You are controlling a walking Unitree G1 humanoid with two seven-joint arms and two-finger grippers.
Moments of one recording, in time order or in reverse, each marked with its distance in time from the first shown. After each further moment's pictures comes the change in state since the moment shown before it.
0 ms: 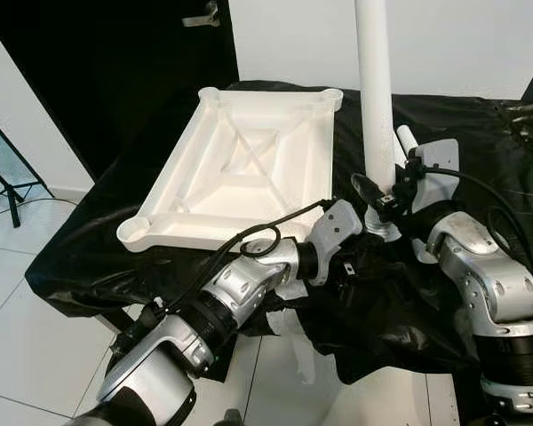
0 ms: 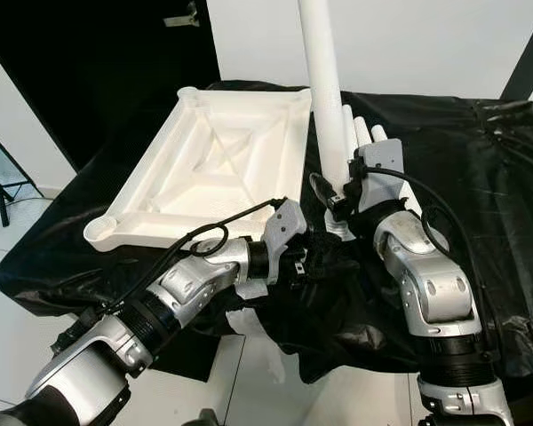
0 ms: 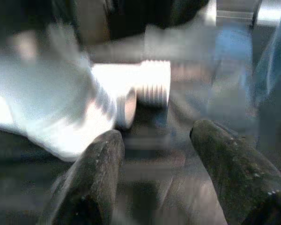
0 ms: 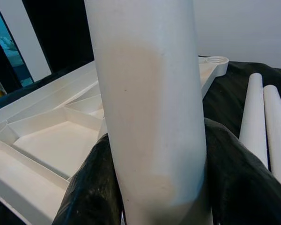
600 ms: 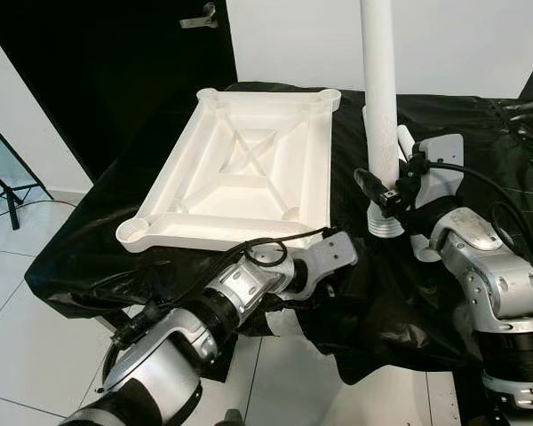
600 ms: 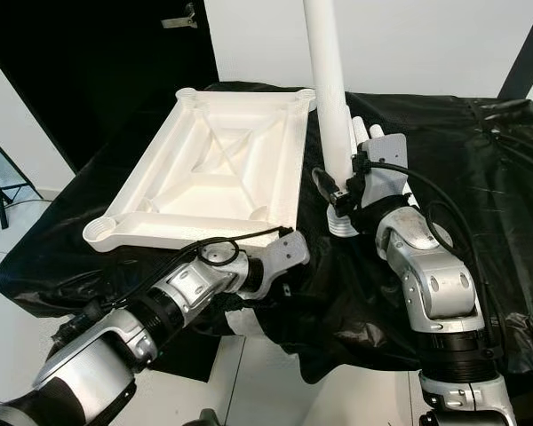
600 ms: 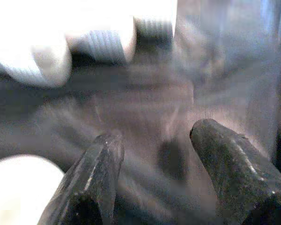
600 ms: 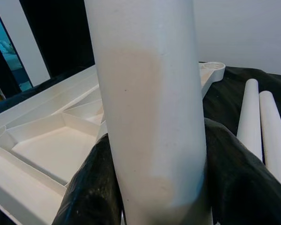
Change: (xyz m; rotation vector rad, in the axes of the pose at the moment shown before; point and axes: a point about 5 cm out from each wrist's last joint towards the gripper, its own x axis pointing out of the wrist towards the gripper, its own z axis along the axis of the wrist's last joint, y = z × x) left arm 0.003 0.003 -0.008 -0.020 0.096 -0.026; right arm 0.001 -0.002 0.005 -0.004 -0.017 -0.003
